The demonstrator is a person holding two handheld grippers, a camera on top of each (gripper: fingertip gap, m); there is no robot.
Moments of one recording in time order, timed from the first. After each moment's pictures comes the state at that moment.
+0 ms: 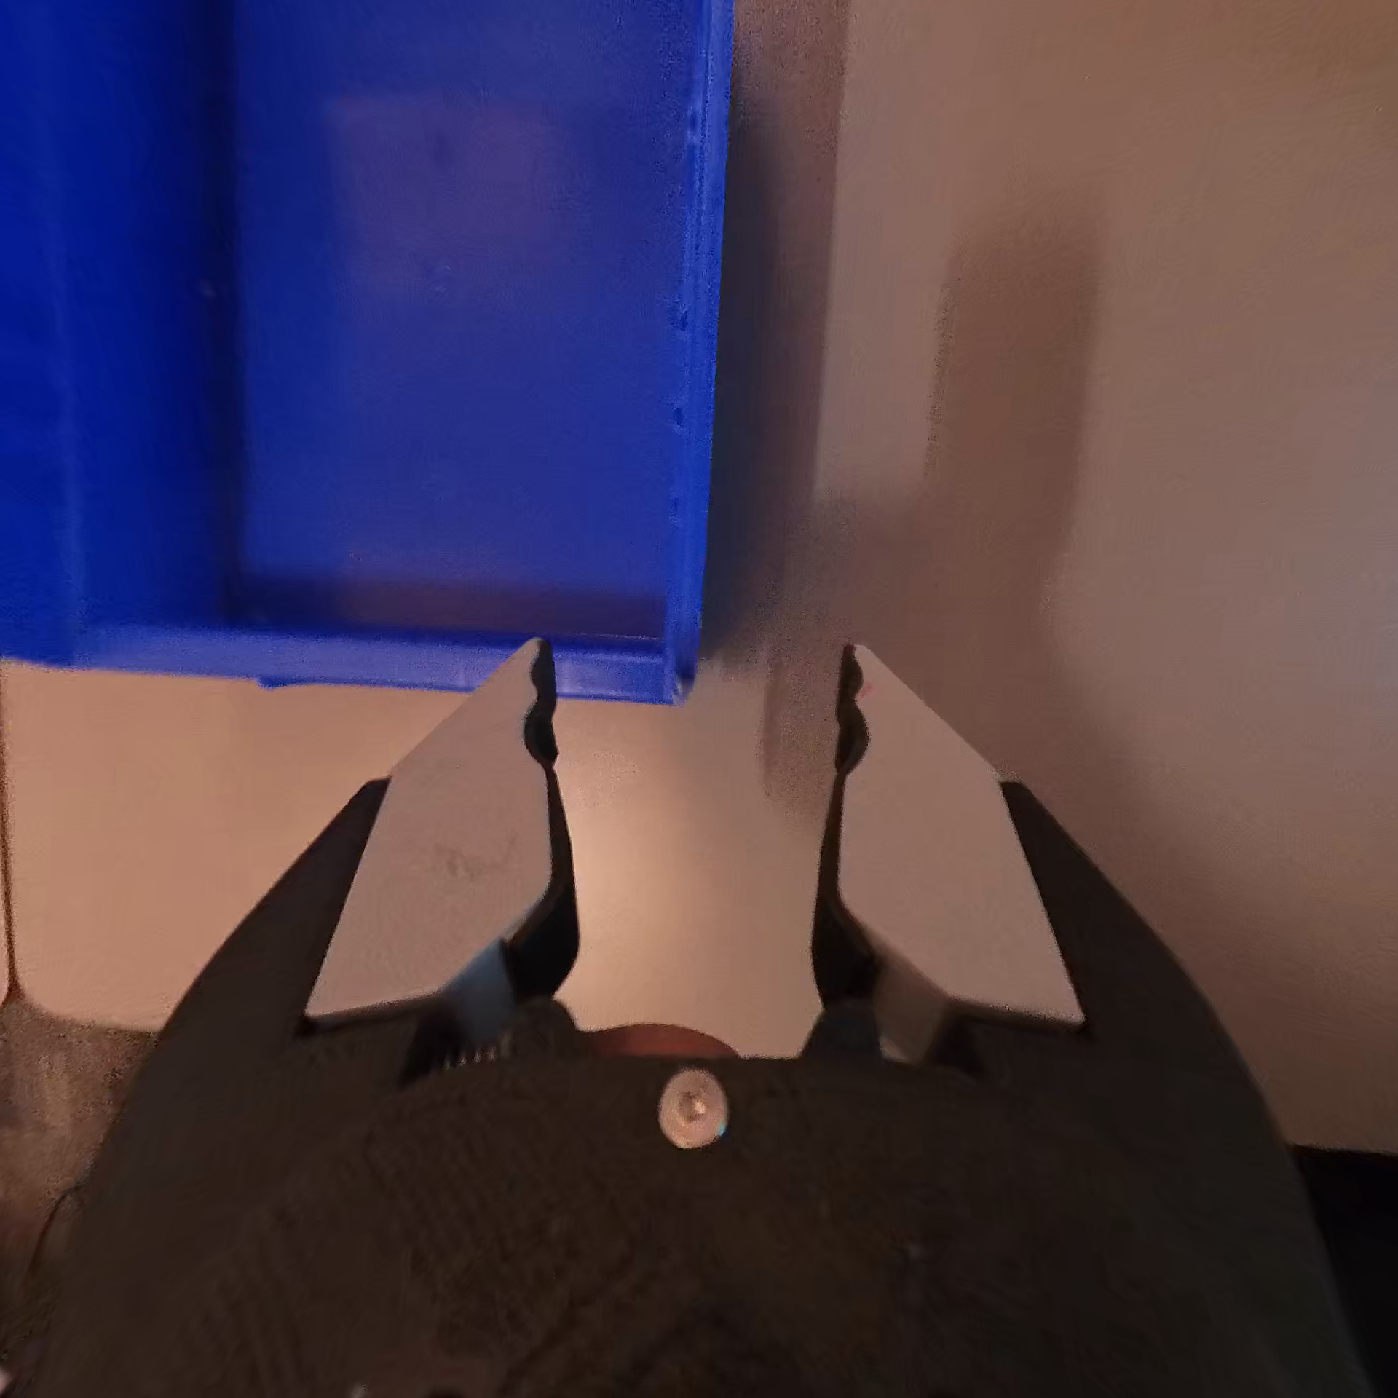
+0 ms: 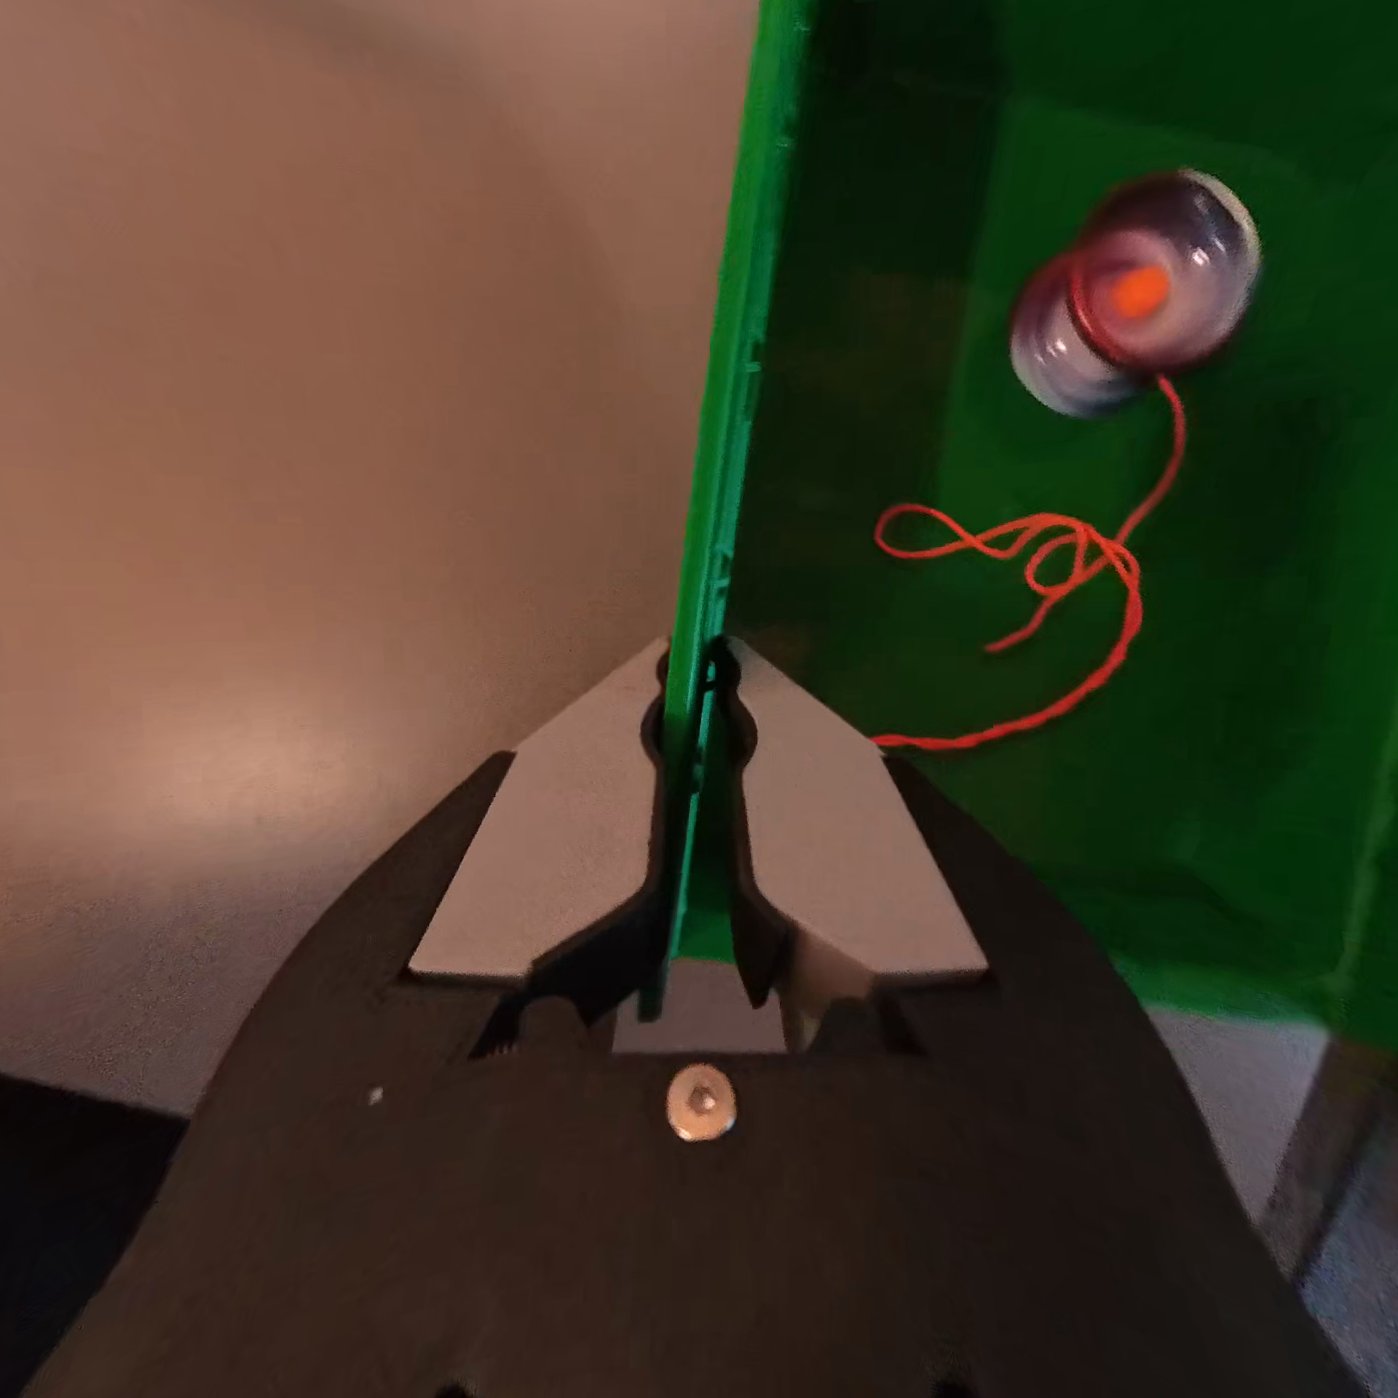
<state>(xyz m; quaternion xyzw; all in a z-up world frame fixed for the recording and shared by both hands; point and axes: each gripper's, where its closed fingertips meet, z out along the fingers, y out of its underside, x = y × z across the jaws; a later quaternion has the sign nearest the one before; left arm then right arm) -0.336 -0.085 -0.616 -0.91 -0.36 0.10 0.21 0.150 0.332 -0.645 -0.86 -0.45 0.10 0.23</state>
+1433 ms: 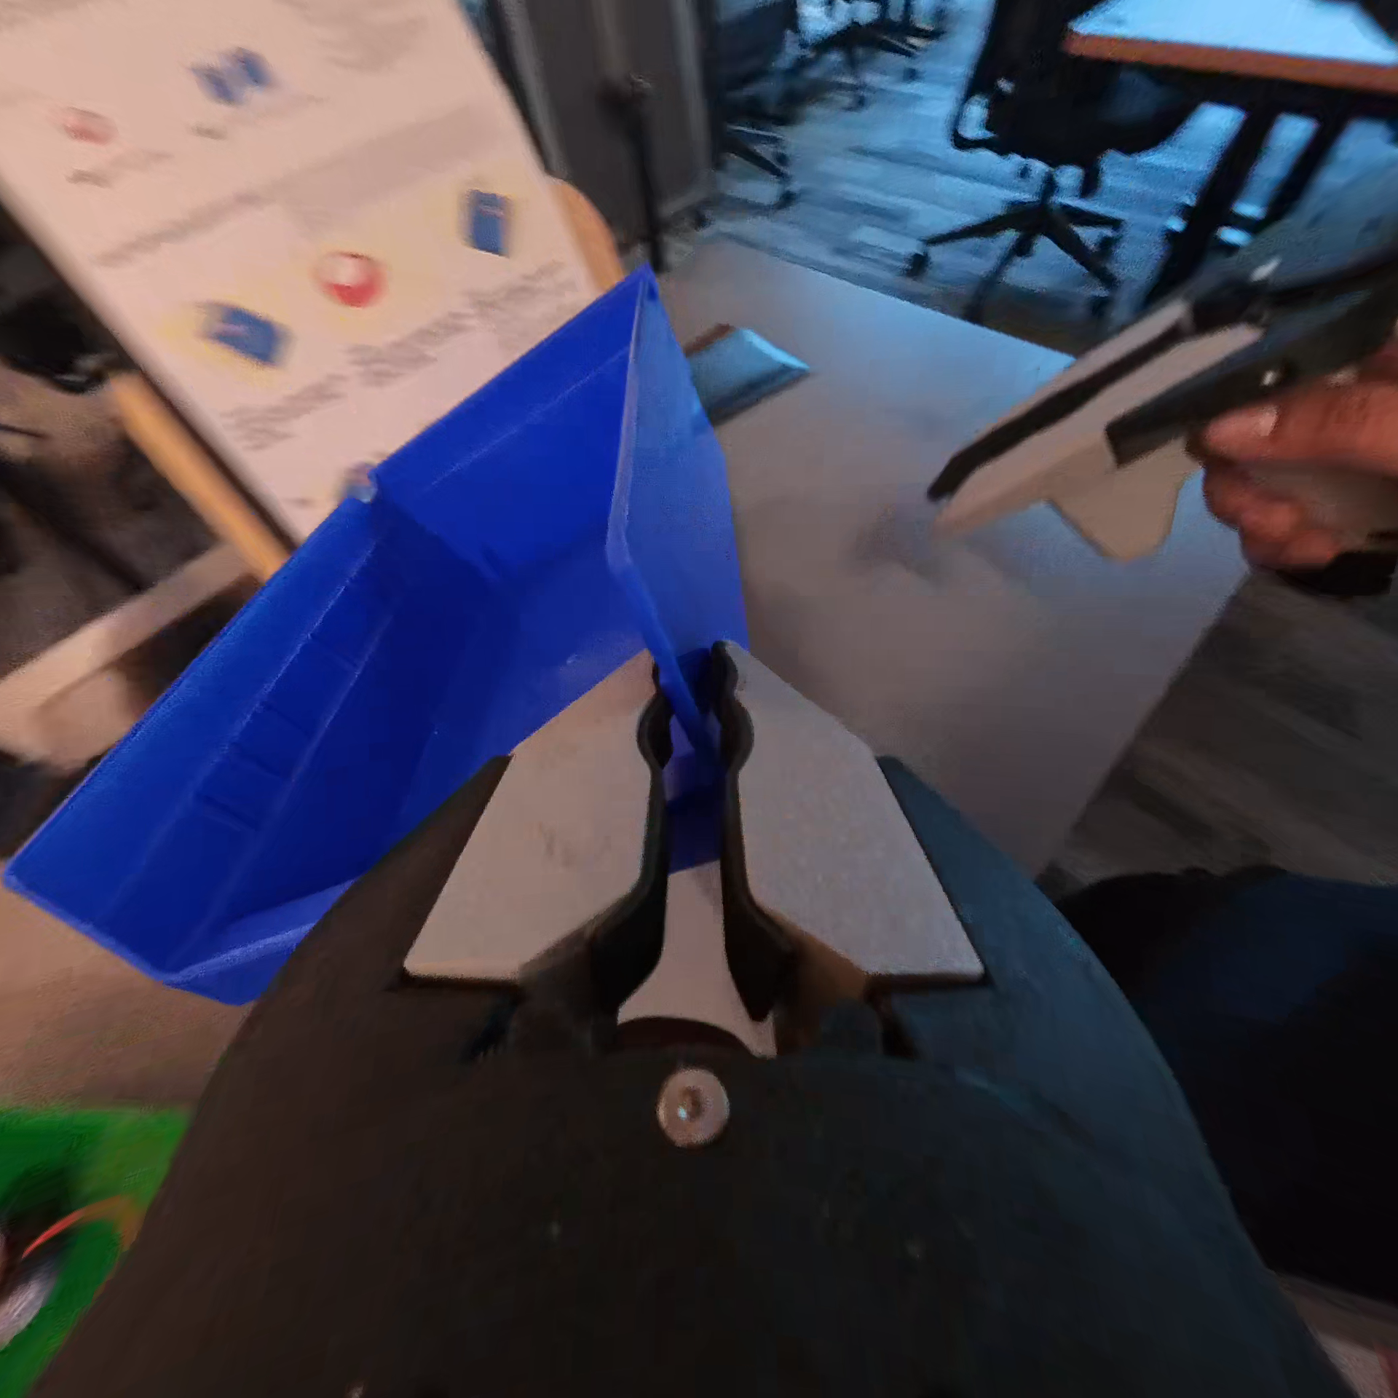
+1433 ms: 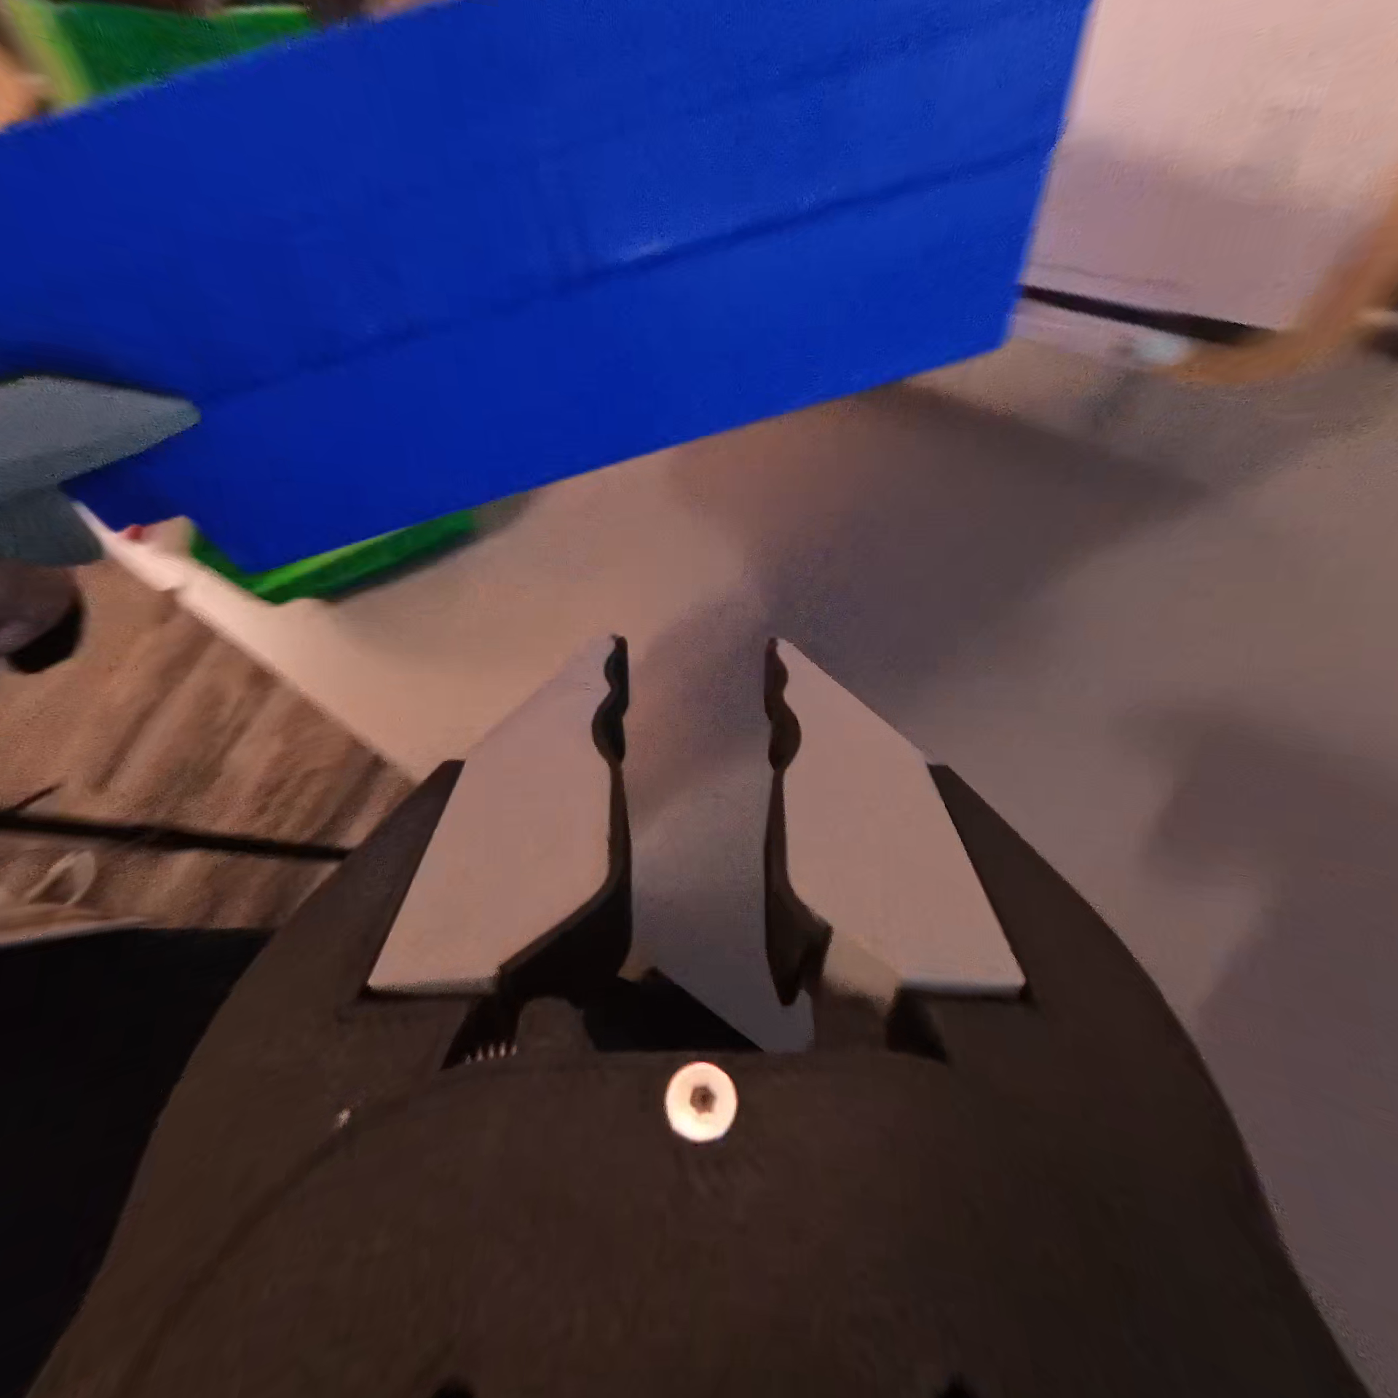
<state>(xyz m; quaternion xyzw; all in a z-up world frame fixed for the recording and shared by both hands) -0.071 0.053 -0.430 -0.85 0.08 0.01 0.52 0.024 0.140 -0.492 -0.78 -0.44 0.36 0.27</state>
